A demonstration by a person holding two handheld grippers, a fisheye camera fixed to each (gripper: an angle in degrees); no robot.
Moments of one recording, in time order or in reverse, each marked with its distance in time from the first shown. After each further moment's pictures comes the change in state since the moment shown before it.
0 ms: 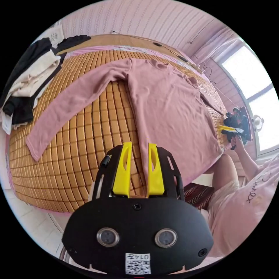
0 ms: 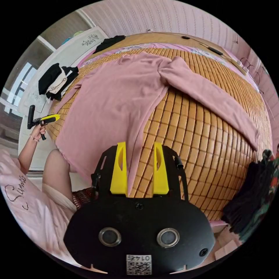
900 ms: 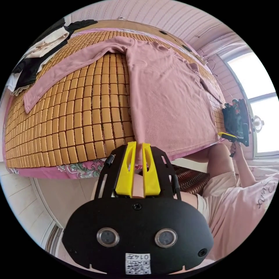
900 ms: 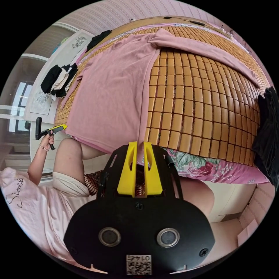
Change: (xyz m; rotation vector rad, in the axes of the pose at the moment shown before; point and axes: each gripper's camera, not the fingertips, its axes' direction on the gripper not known) left arm 0.028 0.058 0.044 -0.032 -0.063 -0.015; right arm 0.033 0.067 -0.028 -0.013 -0.041 0.093
